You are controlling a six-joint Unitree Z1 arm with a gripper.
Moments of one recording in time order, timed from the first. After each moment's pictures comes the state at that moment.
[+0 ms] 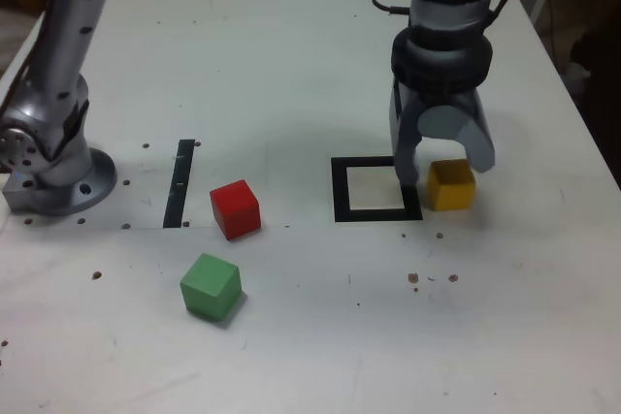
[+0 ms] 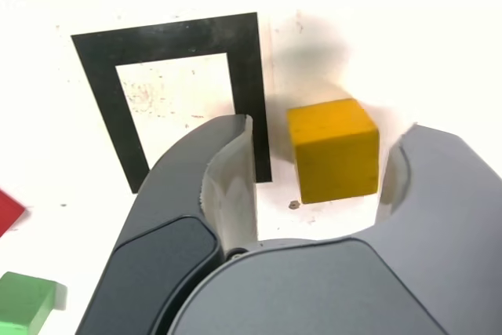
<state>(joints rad) -0.11 2.10 -1.65 1.08 0.06 -0.10</state>
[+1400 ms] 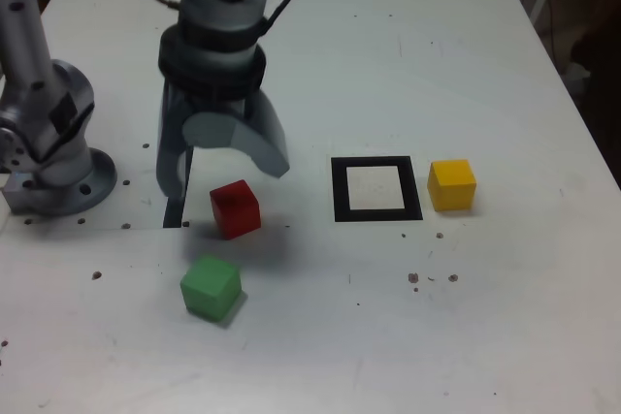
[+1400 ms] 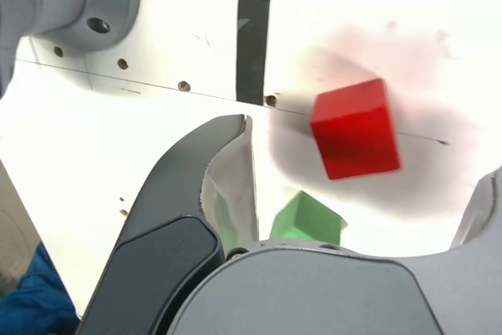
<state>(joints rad) -0.30 1.69 -1.07 1.19 -0.09 -0.44</state>
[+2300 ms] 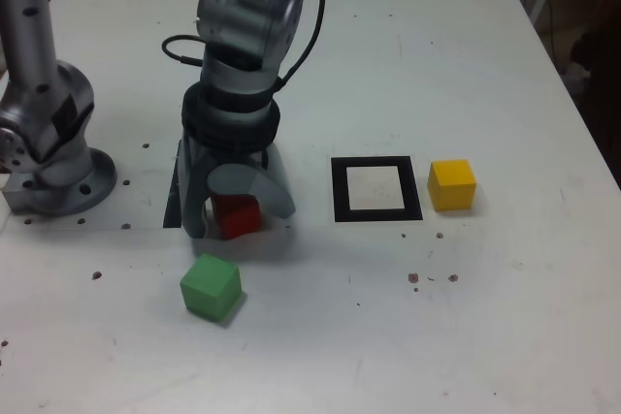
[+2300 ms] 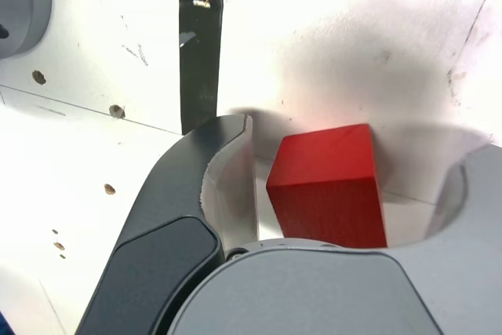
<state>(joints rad) -0.28 1.79 -0.94 0.96 -0.08 -0.49</state>
